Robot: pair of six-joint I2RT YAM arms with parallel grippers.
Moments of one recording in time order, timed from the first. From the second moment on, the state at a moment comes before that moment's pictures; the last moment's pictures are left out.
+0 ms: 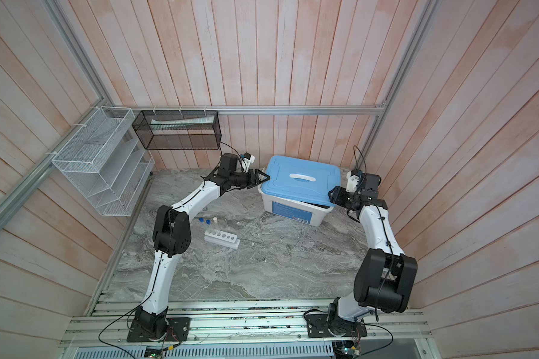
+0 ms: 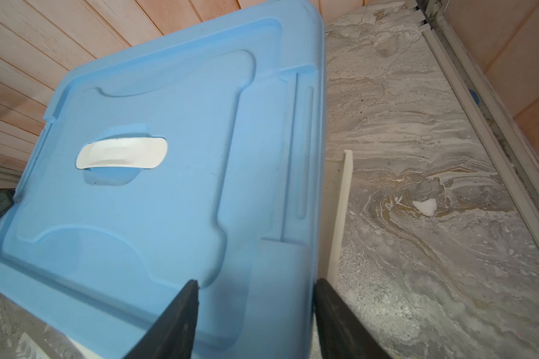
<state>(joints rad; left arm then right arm) -0.43 2.38 2.12 -0.23 0.72 -0.60 -0.21 1.51 1.22 -0.46 -0.40 0.19</state>
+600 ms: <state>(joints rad) -0.41 2.35 2.04 -0.15 0.75 -0.60 -0.14 1.46 1.18 -0.49 -0.34 0.22</state>
